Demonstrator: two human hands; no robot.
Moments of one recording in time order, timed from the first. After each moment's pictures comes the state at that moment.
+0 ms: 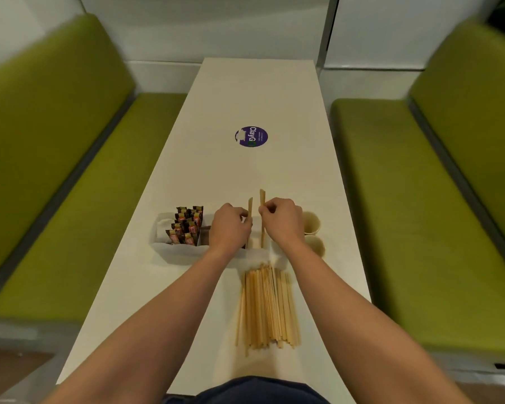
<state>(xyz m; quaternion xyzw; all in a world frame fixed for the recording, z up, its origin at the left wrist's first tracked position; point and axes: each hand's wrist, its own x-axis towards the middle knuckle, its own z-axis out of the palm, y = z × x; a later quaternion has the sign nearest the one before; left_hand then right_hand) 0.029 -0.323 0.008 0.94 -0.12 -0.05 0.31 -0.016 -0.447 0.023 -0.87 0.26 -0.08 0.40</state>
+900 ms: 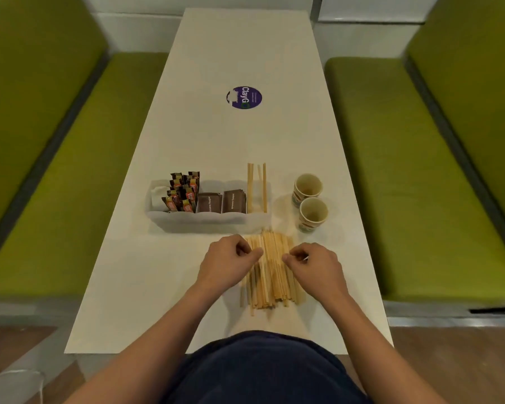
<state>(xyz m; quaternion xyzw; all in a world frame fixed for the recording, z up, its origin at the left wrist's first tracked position) -0.082 -0.260 -0.008 0.91 -0.12 -0.21 0.35 -0.177 -0.432 -0.013 -0.89 0.31 0.06 0.33</state>
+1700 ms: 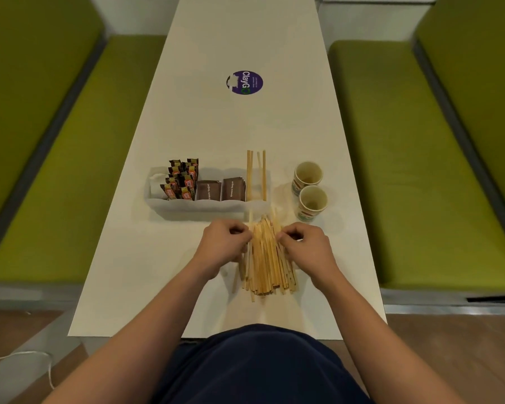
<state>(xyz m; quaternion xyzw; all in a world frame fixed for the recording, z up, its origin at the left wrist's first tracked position) -0.071 -0.261 -0.006 0.83 -0.02 -0.29 0.47 -0.163 -0.428 -0.010 -0.79 0.33 0.02 0.52</state>
